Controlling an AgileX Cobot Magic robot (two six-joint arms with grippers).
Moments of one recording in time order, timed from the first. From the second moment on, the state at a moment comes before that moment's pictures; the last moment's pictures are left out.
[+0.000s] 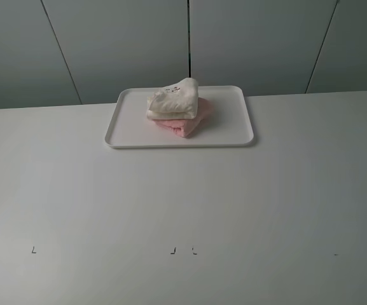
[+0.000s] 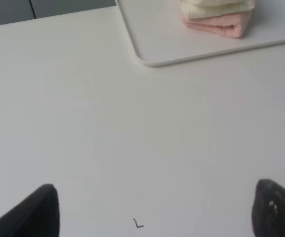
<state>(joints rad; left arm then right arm) -0.36 0.02 -0.52 0.08 1.09 -0.13 0.24 0.00 -0.53 0.14 1.14 -0.16</state>
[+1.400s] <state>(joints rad) -0.02 0.00 -0.52 0.09 1.09 -0.12 0.15 0.00 -0.51 0.14 1.10 -0.13</state>
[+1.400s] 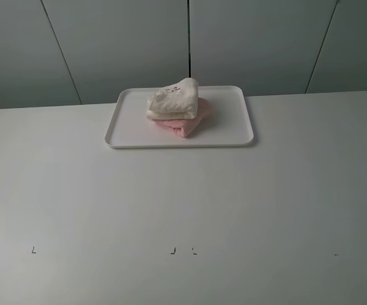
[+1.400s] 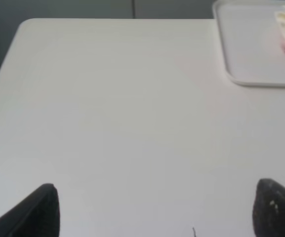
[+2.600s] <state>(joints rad) 0.04 0.00 -0.52 0.10 1.09 -0.12 0.18 0.00 -0.51 0.14 1.10 -0.13</state>
